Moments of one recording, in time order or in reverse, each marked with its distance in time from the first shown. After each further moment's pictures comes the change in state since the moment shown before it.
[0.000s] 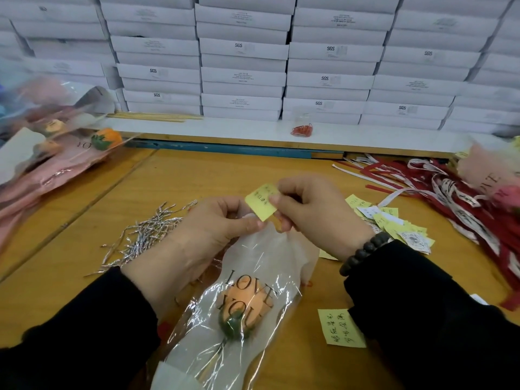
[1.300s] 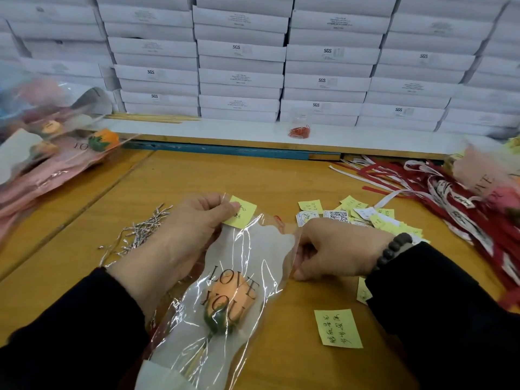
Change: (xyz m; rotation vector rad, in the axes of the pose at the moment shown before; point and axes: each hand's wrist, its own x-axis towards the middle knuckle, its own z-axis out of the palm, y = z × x) left_hand -0.003 0.005 -0.009 -0.096 0.125 -0.048; right_hand -0.015 0.008 -0.020 -0.466 -0.568 0.285
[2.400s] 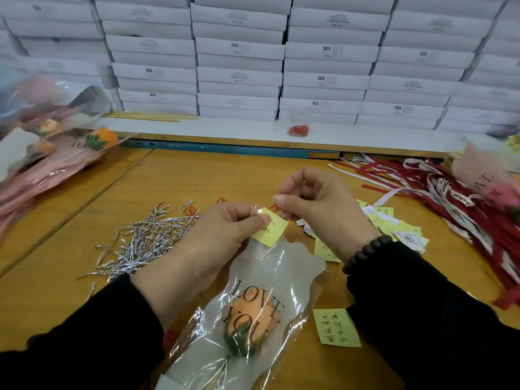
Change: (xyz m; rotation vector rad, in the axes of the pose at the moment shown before) left_hand 0.000 -0.015 0.023 0.069 -0.129 0.057; right_hand 0.018 -0.003 0.005 0.837 0.642 -0.316
